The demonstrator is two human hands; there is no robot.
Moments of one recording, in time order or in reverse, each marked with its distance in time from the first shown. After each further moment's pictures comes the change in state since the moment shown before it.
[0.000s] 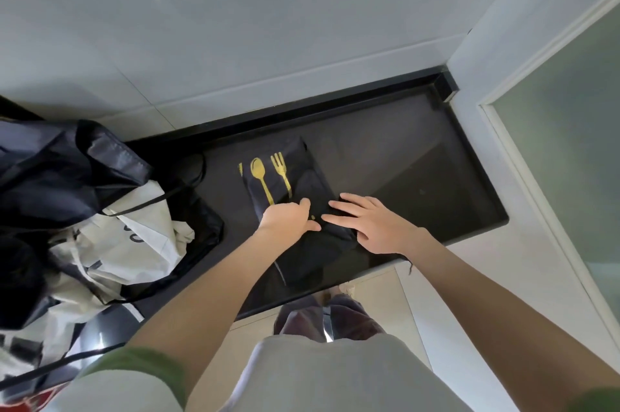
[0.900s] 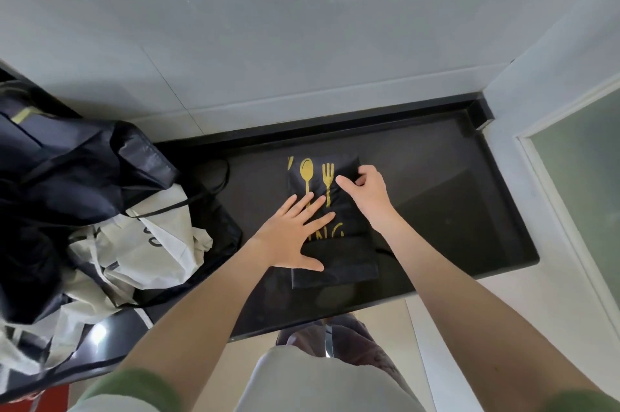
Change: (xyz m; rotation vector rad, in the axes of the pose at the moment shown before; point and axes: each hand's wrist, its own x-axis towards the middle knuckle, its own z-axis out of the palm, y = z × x) left_hand 0.004 -0.058 0.032 0.094 0.153 0.353; right_hand 0.112 -0.012 -0.041 0.914 0.373 0.883
